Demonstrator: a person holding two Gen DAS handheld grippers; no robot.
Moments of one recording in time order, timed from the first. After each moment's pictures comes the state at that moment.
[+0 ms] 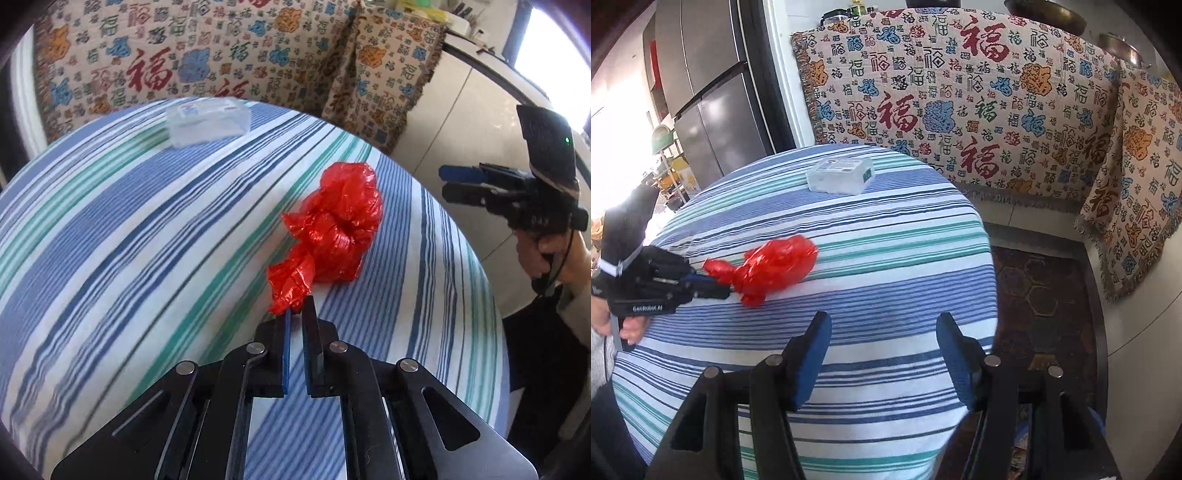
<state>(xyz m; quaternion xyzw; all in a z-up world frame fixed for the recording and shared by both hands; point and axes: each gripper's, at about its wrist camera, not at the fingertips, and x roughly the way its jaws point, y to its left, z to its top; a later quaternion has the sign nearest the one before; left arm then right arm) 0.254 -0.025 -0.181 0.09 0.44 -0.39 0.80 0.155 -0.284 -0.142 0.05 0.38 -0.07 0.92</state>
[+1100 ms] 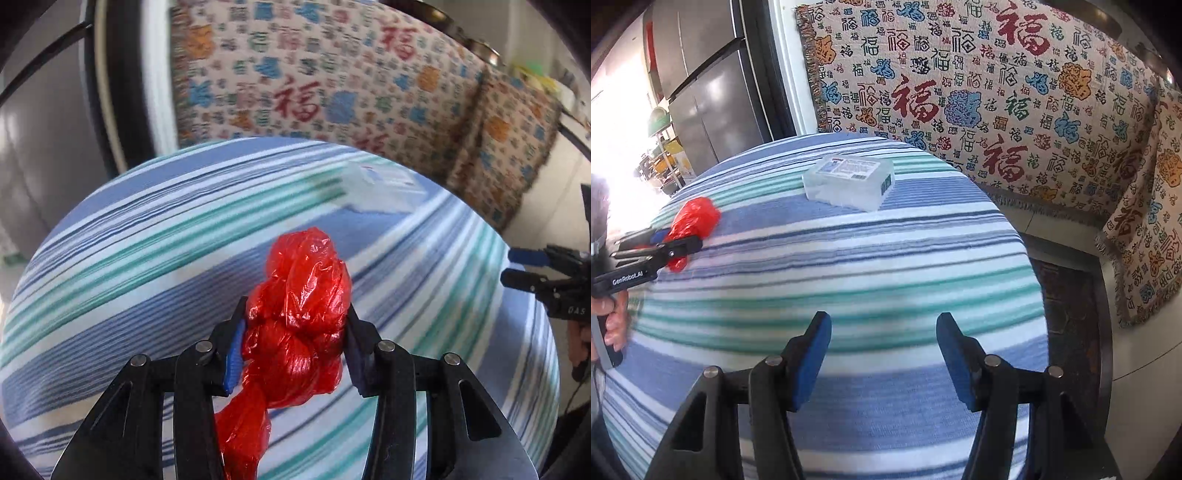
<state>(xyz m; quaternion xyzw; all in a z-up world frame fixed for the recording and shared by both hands) 0.330 0.038 -0.165 0.01 0.40 -0.16 0.90 0.260 -0.270 -0.160 0.03 0.41 -0.07 0.91</state>
